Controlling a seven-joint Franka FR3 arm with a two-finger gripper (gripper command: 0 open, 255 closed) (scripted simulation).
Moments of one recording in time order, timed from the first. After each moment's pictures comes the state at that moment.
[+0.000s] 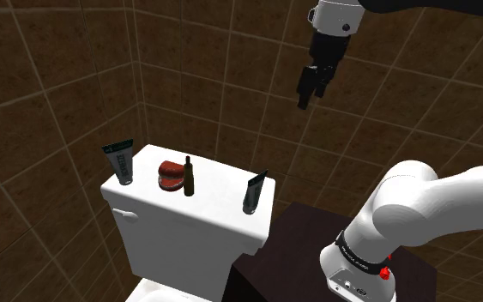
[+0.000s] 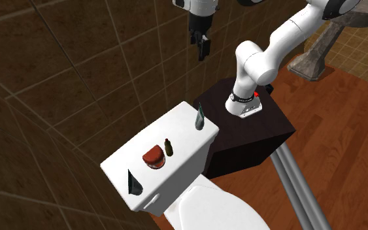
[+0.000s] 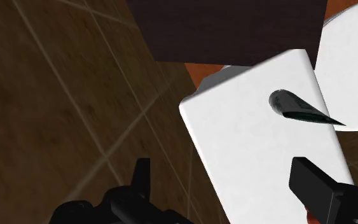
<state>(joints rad) 0.01 -0.82 0.07 -2.34 -0.07 1.51 0.01</state>
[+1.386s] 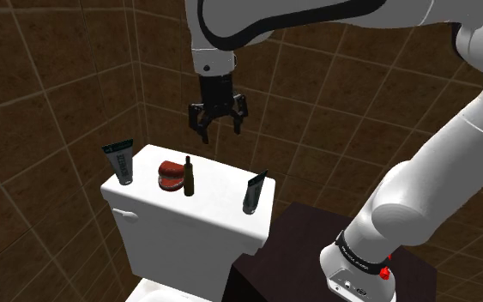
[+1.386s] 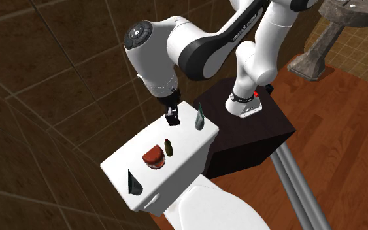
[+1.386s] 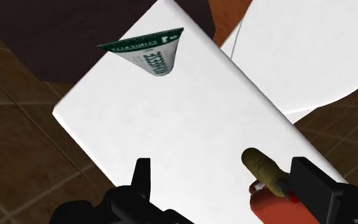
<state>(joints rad) -0.01 -0.13 0.37 -2.03 0.08 1.66 0.62</state>
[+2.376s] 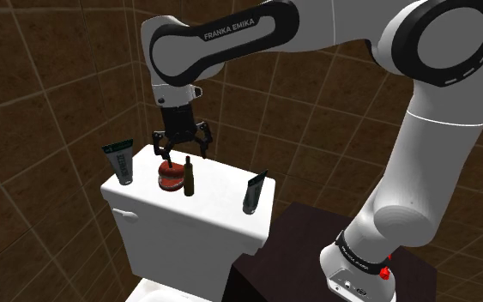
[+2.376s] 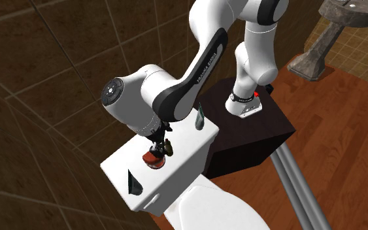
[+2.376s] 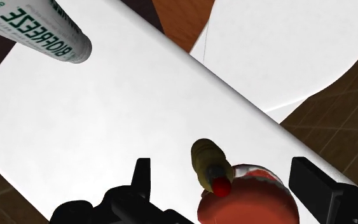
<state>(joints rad) 0.04 0.24 0.41 -1.84 0.04 1.76 0.85</state>
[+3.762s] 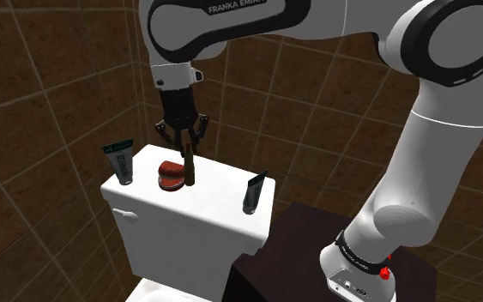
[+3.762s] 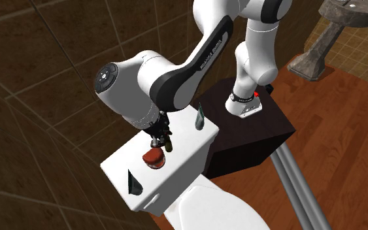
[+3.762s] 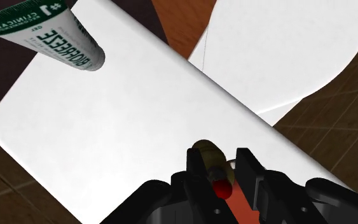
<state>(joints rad) 0.04 0.20 0.41 -1.77 0.05 1.66 0.86</state>
